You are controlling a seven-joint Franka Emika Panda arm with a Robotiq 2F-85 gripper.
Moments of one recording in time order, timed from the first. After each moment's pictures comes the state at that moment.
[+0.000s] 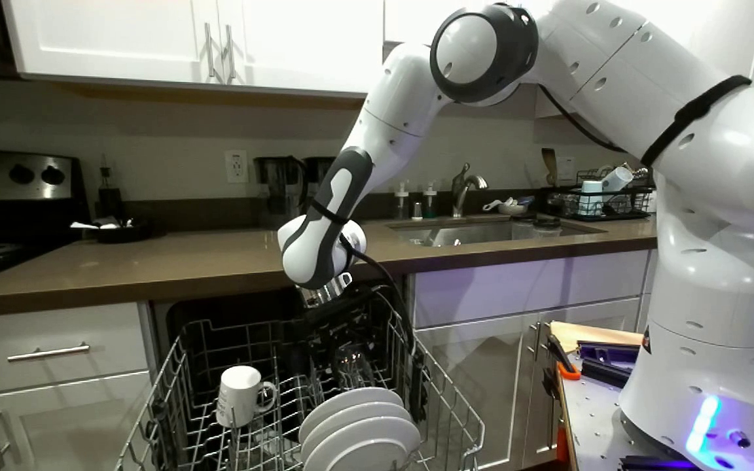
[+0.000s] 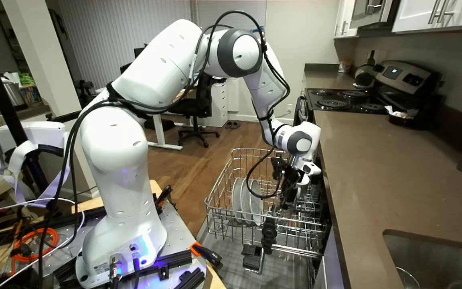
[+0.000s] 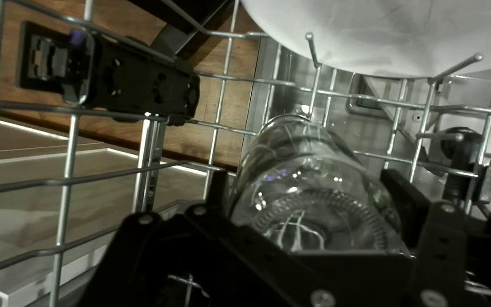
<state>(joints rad) 0.01 0.85 -0.12 -1.77 0.02 2.24 0.66</state>
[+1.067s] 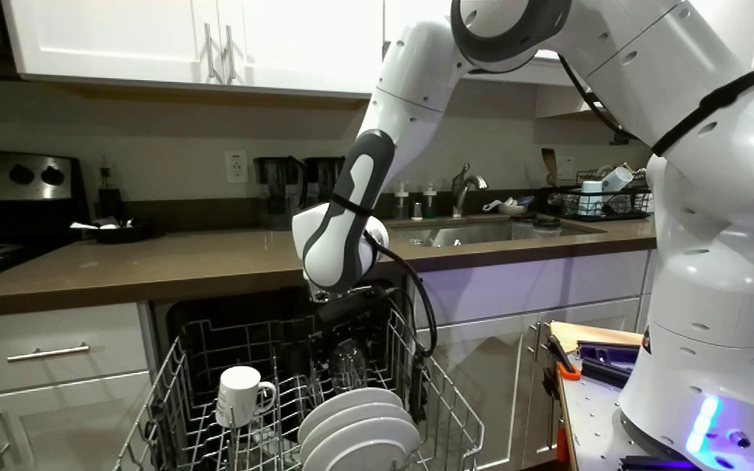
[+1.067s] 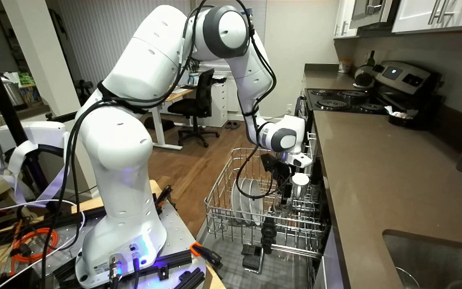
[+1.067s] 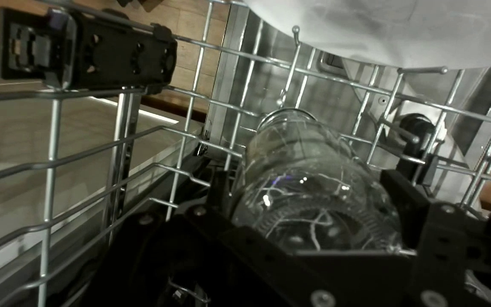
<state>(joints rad) 0.11 0.71 -0.17 -2.04 0.01 2.57 0.62</state>
